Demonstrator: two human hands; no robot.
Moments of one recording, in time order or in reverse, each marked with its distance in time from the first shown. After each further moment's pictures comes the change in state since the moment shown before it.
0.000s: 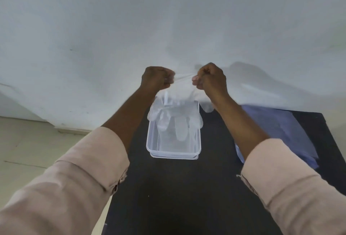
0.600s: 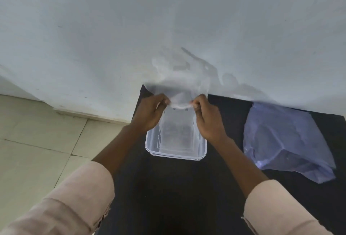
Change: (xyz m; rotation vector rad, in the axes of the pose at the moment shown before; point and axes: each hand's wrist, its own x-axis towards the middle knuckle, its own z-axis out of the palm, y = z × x) left_hand 0.002 -0.129 -0.035 0.648 -0.107 0.433; right_hand -0.028 0.119 0.022 -0.511 -0.226 -0.466
